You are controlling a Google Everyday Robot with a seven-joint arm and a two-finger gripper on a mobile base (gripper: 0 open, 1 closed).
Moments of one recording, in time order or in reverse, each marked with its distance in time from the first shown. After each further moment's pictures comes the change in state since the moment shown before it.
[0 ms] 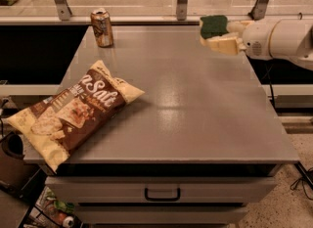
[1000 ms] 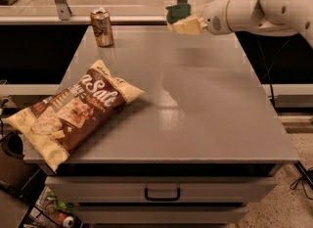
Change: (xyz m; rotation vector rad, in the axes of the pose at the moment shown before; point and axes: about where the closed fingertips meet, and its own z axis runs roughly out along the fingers) arm -0.055 0.018 0.095 -0.122 0.040 0.002
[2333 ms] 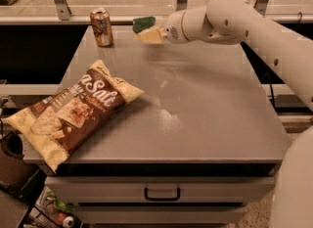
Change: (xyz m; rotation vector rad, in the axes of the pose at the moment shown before) arm -0.006 0.052 0.108 -0.087 -0.015 0.061
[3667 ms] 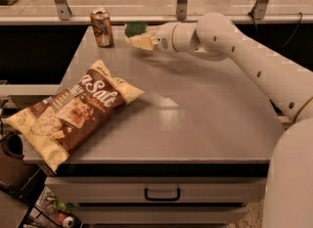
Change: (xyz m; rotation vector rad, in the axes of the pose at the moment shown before) arm 0.011 0.002 0.045 -0.026 -0.128 0.038
